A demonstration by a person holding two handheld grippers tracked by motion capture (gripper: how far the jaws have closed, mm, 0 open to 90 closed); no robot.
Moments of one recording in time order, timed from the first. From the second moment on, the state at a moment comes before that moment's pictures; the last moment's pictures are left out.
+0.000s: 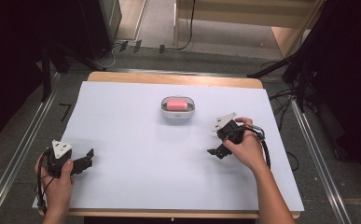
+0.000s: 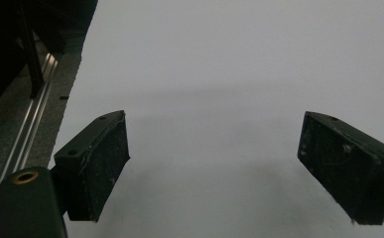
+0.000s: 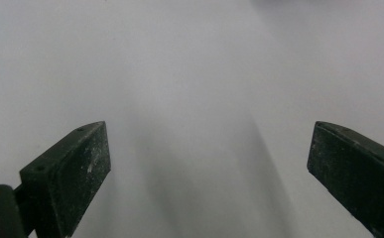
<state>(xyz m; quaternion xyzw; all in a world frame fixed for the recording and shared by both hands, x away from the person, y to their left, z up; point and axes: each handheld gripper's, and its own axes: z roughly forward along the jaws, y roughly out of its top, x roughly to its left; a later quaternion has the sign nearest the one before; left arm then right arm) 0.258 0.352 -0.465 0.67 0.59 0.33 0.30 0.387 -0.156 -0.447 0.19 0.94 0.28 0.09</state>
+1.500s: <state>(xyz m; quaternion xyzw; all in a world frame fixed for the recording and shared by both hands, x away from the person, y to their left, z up) 0.258 0.350 -0.466 0.67 0.59 0.33 0.30 0.322 -0.238 -0.476 0.29 0.86 0.39 0.12</state>
